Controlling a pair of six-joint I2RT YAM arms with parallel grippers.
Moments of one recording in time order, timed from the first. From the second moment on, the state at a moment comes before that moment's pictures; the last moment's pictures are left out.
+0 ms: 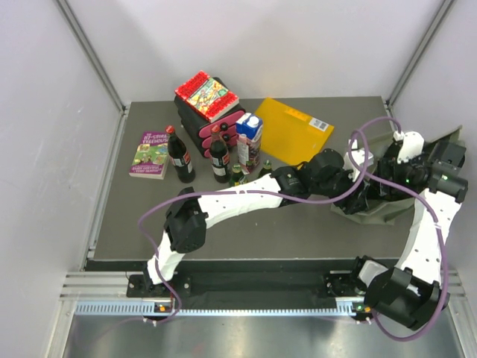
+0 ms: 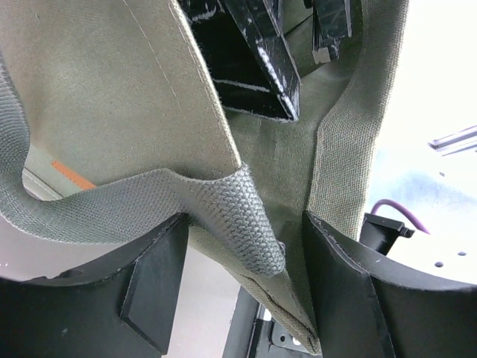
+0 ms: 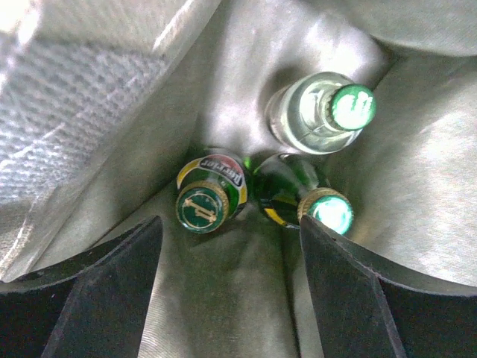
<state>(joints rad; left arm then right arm) -1.18 2.09 1.93 -0.21 0.27 -0.34 -0.51 1.05 1.13 -0.98 -0.46 -0.56</state>
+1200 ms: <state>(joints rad) -1.19 2.10 1.92 -0.21 0.25 -0.30 -0.51 1.06 1.17 -1.04 -0.45 -0.50</state>
